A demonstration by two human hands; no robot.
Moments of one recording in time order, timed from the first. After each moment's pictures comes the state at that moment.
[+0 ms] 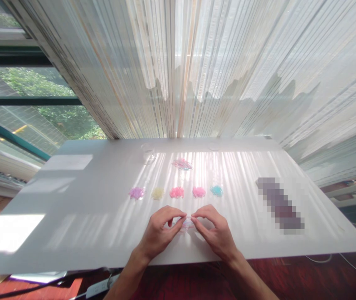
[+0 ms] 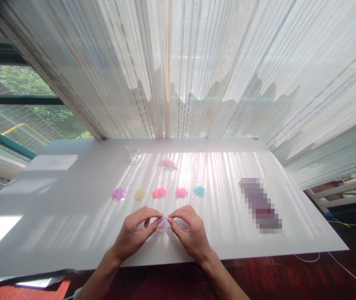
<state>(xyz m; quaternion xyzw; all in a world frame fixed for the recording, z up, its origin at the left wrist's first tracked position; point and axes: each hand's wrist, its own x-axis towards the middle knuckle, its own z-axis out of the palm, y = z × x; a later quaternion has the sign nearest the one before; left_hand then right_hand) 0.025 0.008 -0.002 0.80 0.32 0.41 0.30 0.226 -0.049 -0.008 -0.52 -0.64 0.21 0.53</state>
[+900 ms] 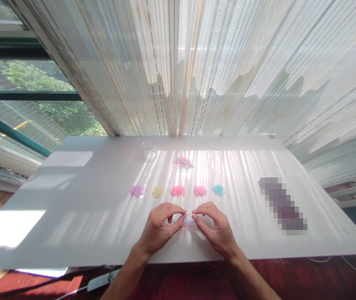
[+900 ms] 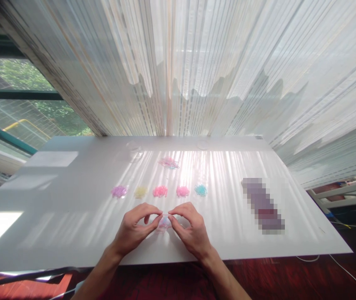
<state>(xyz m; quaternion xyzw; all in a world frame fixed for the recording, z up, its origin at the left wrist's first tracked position) 0.027 0.012 0.003 0.81 0.33 0.41 0.26 0.227 -0.044 -0.008 -0.51 -0.63 0.23 0.53</state>
